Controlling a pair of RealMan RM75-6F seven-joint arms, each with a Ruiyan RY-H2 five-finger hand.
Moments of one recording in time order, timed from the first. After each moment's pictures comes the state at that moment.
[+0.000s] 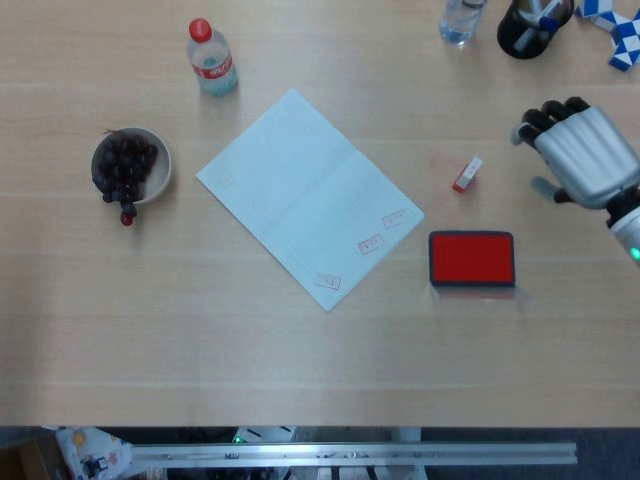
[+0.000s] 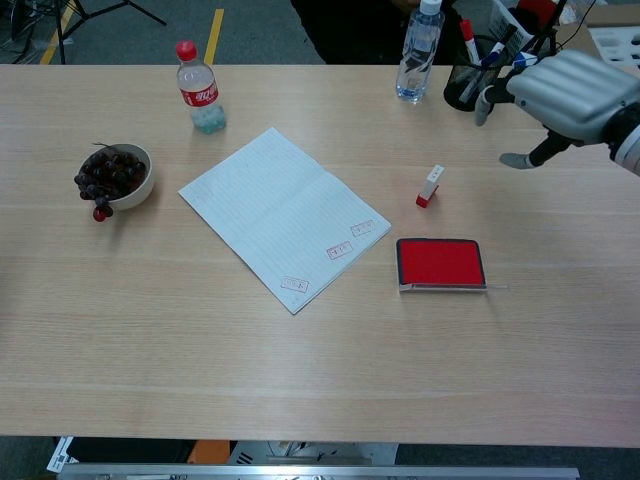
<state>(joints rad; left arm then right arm) 0.04 -1.08 0.01 -1.68 1.55 1.60 -0.01 0.58 -1.28 0.15 -1.51 -1.41 0.92 -0.39</state>
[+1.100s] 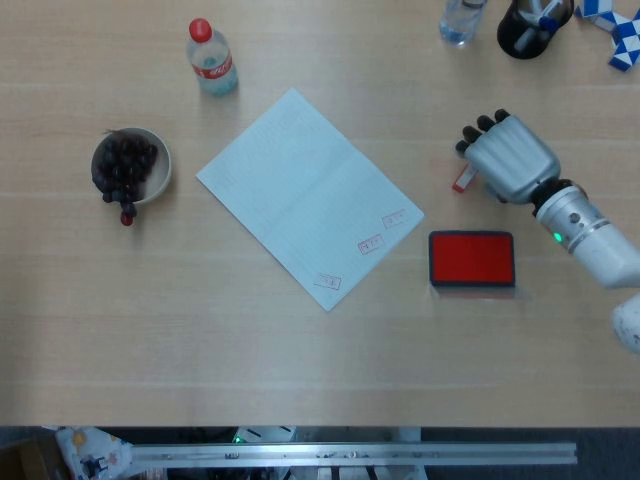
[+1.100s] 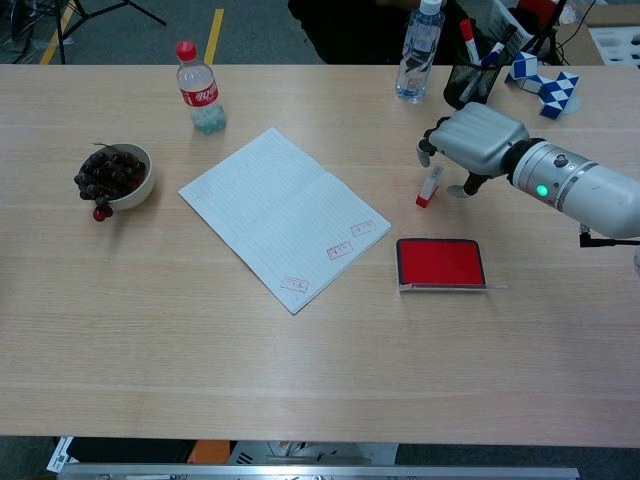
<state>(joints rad) 0.05 -1.08 0.00 -1.66 1.53 1.60 -0.04 0.75 -1.58 0.09 -1.14 -1.38 0.78 -0.43</state>
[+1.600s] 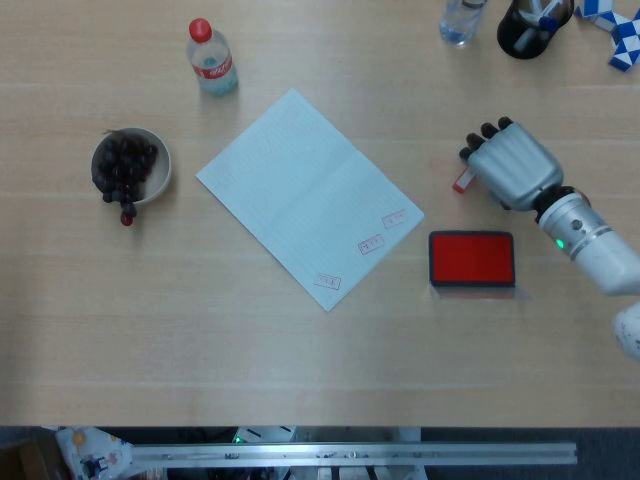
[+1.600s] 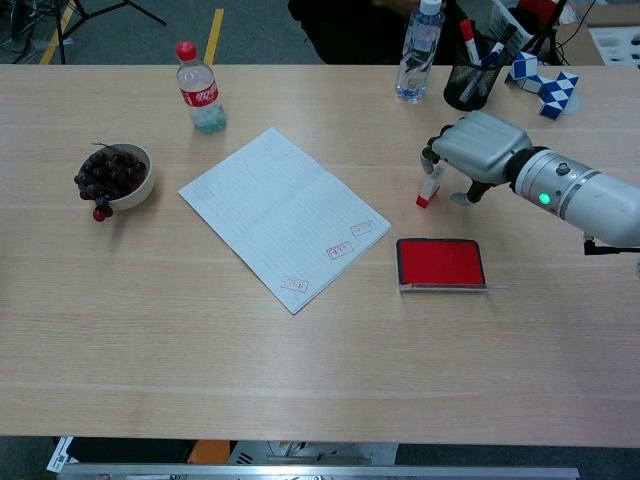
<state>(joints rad) 0.05 -1.08 0.00 -1.65 1.52 1.59 -0.04 0.74 -1.57 0.07 -1.17 -1.34 0.79 -0.47</state>
